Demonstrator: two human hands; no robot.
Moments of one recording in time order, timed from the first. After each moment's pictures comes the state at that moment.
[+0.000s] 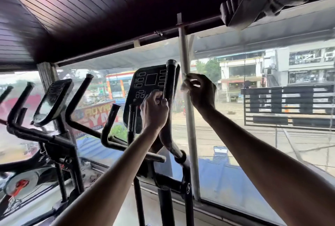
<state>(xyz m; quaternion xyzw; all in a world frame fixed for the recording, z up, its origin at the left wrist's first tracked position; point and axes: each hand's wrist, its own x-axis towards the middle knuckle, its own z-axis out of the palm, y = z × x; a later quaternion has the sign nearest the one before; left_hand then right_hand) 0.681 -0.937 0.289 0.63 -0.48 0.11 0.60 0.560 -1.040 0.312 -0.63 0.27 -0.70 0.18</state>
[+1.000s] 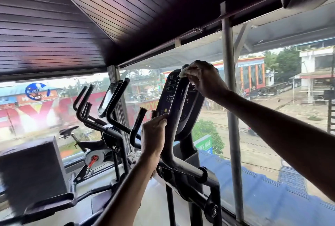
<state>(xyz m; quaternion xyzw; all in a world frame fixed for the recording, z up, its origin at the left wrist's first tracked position) 0.655 -0.956 0.271 0.64 -0.35 0.00 0.69 0.575 -1.163 0.375 -0.83 -0.02 -0.55 -0.08</state>
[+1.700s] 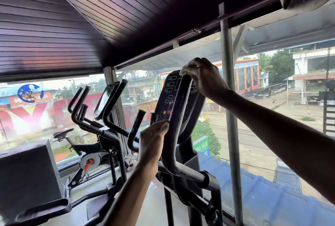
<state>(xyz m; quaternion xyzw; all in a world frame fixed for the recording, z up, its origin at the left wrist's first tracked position) 0.664 -0.948 0.263 0.59 -0.35 -0.08 0.72 0.590 -1.167 0.383 -0.80 0.01 -0.58 -0.12</state>
